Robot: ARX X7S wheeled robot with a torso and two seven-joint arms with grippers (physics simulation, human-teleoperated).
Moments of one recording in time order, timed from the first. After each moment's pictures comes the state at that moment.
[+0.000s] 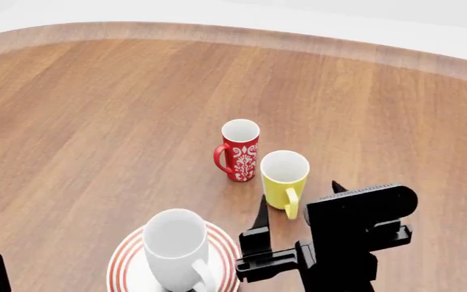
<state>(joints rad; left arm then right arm) 0.21 -0.39 0.11 0.52 -0.33 -0.02 -0.42 0.44 0.44 -0.34 -0.32 0.53 0.62 0.26</state>
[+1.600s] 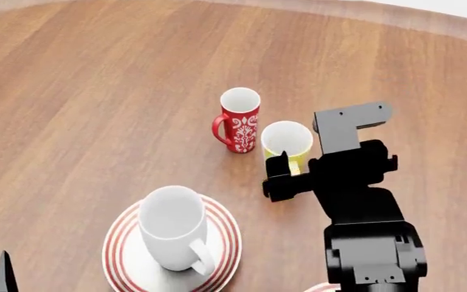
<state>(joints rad) 0.19 -0.41 0.14 0.54 -0.32 -0.05 -0.46 1.16 0.11 -0.20 1.26 0.08 0.18 -0.21</state>
